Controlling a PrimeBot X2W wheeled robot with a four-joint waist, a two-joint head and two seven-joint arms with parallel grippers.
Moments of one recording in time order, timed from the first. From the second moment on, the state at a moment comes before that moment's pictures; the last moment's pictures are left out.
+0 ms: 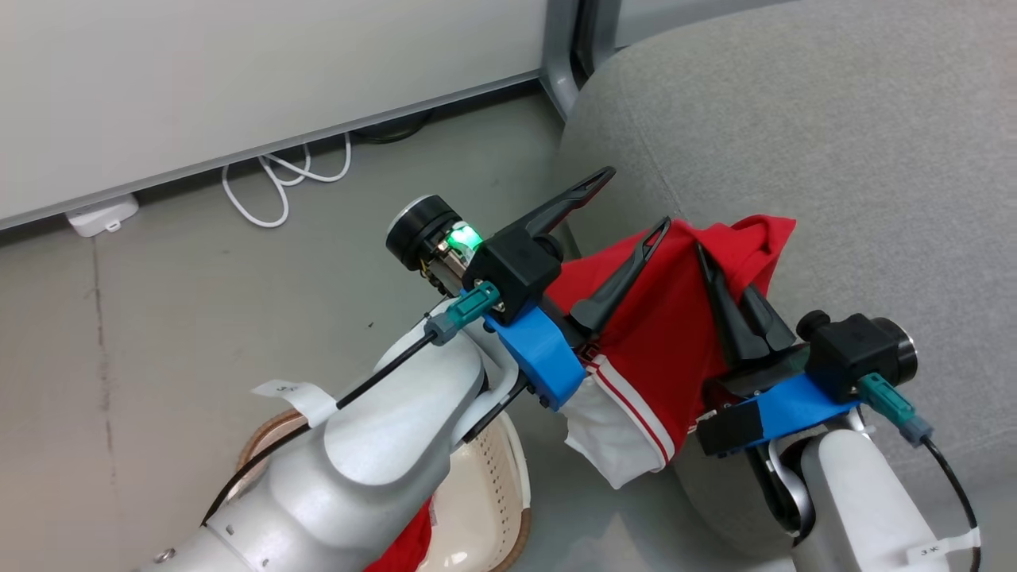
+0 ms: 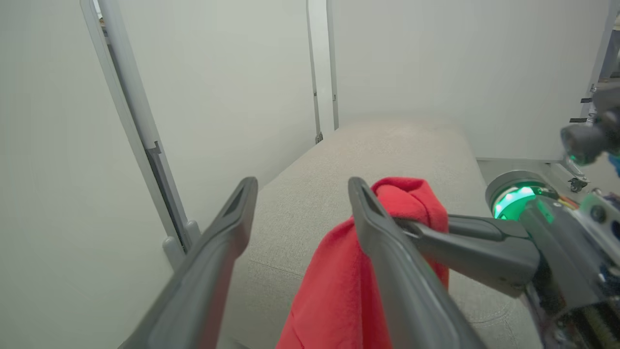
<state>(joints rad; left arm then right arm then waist) -0.81 0.10 -0.92 0.51 -0.48 -0.13 -0.26 -0.35 -0.05 0.17 0.28 0.09 0.13 -0.26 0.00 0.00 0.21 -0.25</state>
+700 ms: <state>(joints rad) -0.83 0.09 -0.93 0.53 -0.46 -0.13 -0.26 -0.29 -0.05 0.05 0.22 0.09 0.13 -0.26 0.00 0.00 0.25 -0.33</state>
